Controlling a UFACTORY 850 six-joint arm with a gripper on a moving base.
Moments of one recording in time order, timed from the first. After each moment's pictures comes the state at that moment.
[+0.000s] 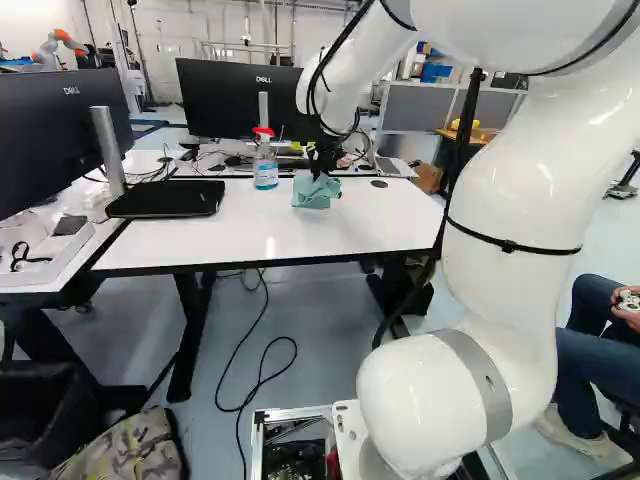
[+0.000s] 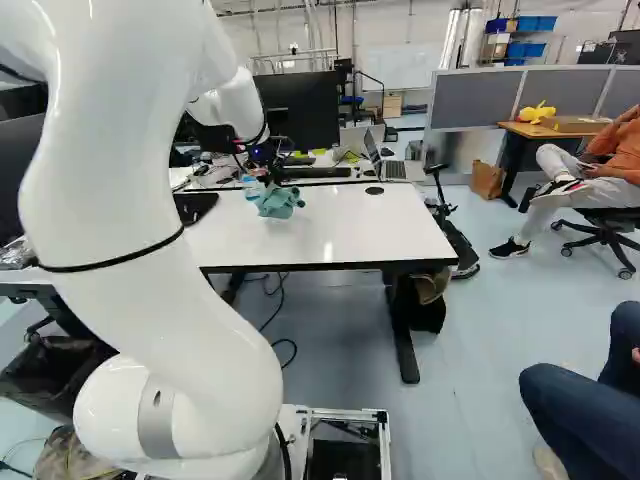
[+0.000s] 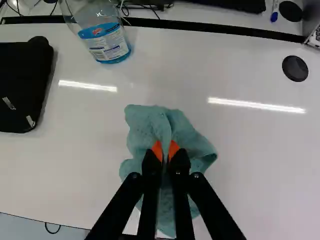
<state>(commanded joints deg) 8.2 -10.6 -66.4 -0.6 -27.3 0.0</state>
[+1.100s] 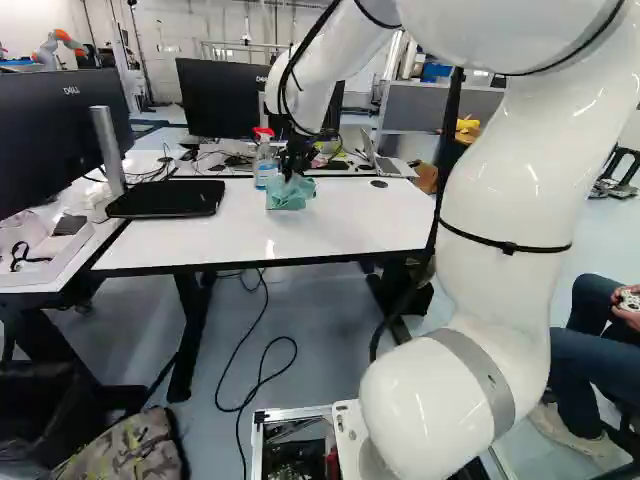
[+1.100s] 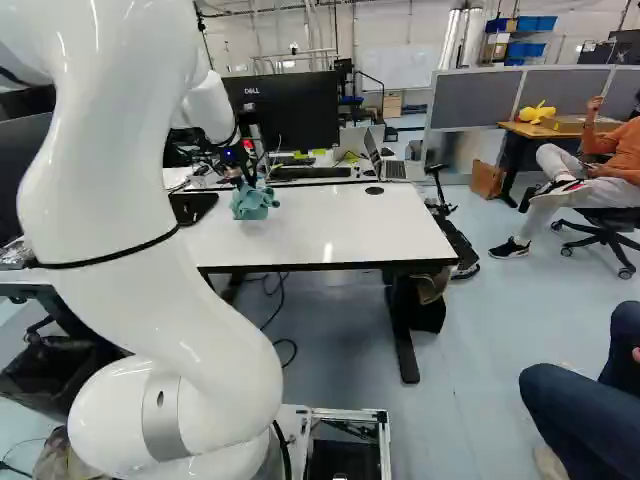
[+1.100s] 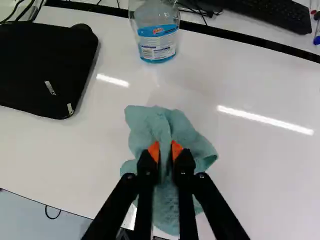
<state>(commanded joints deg) 15.6 -11.5 -67.4 -0.6 -27.3 0.0</state>
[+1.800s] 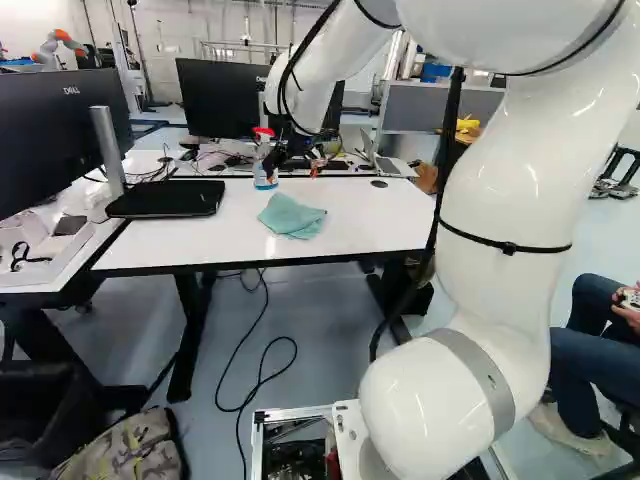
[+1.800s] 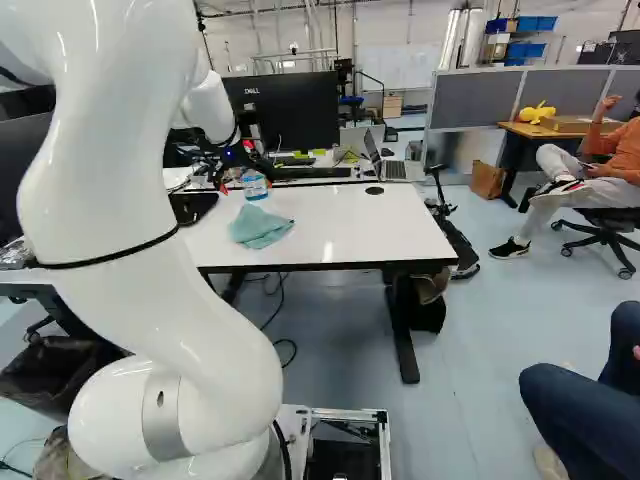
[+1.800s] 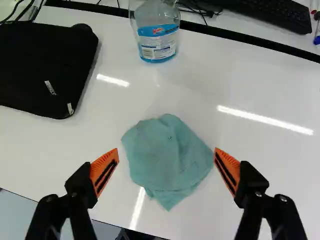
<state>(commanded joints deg) 15.5 -11.4 -67.2 -0.6 -27.0 0.0</state>
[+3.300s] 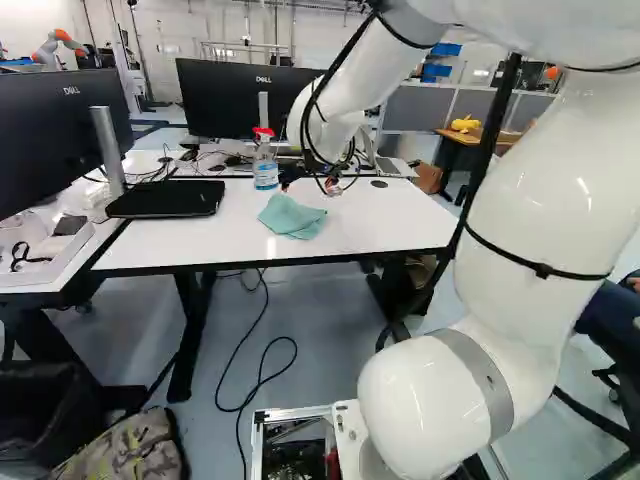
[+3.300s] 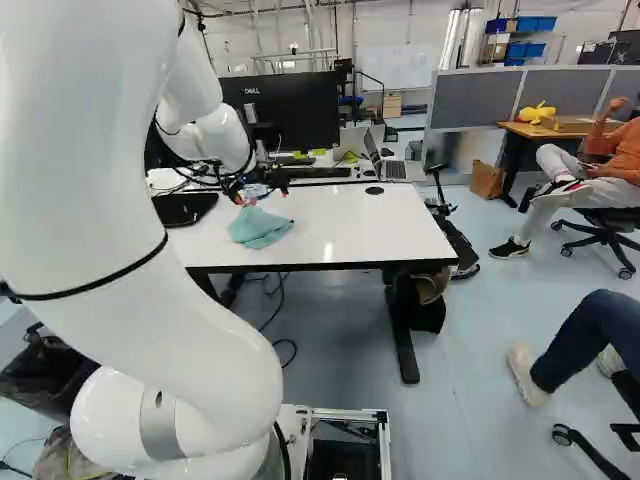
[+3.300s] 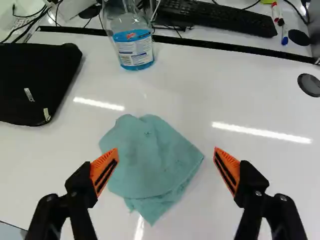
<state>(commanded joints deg) 10.9 -3.3 -48.8 -0.4 -4.2 0.0</state>
